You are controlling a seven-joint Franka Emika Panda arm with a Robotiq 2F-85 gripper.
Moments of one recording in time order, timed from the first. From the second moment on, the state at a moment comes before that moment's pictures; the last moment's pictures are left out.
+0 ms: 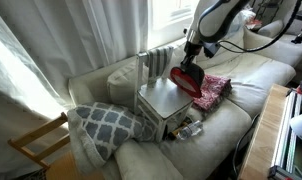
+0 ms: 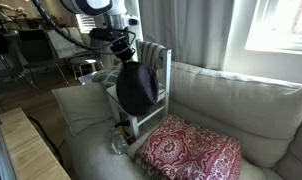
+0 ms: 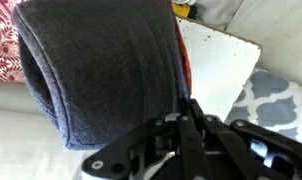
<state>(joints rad) -0.13 0.23 0.21 -2.40 0.23 2.79 -0.28</state>
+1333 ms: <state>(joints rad) -0.28 0.34 0.10 -2.28 0.59 2.73 -0.41</state>
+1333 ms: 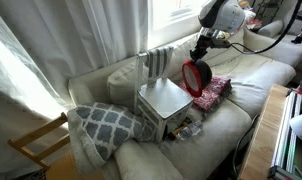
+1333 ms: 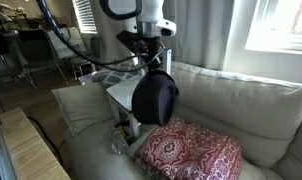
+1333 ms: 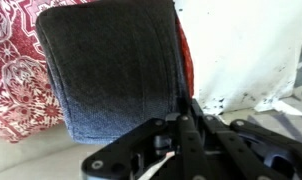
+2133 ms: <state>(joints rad) -0.46 0.66 0.14 -1.89 1.07 2.51 -0.52</state>
